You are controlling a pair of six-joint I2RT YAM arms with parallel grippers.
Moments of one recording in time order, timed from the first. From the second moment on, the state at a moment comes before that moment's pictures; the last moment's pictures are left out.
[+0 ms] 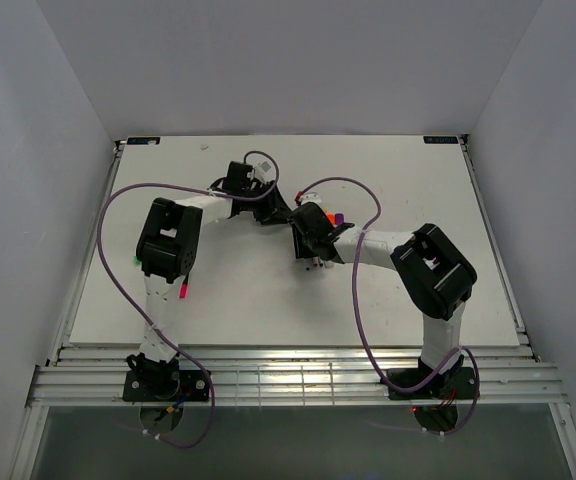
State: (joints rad) left arm -0.34 2.25 1.50 -0.04 0.64 -0.64; right arm 0.77 1.91 1.15 -0.11 0.25 0.42
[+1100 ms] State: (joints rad) left arm -0.45 1.80 1.09 0.17 0.51 -0.75; right arm 0.04 1.36 0.93 -0.46 0.21 0.44
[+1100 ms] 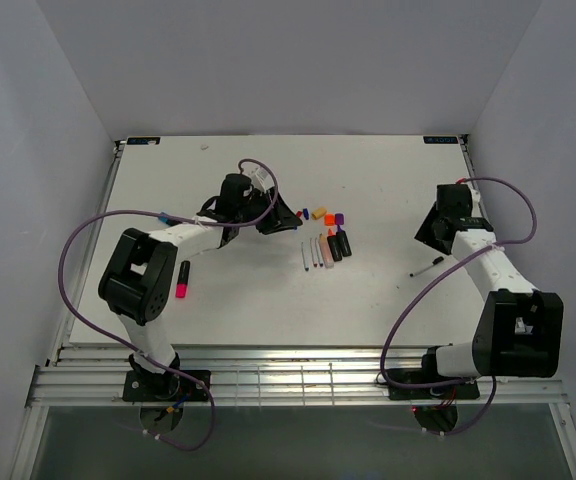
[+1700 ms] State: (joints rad) left arm -0.45 1.80 1.04 0.26 0.57 -0.78; right arm -0.07 1.45 0.78 -0.44 0.17 0.43
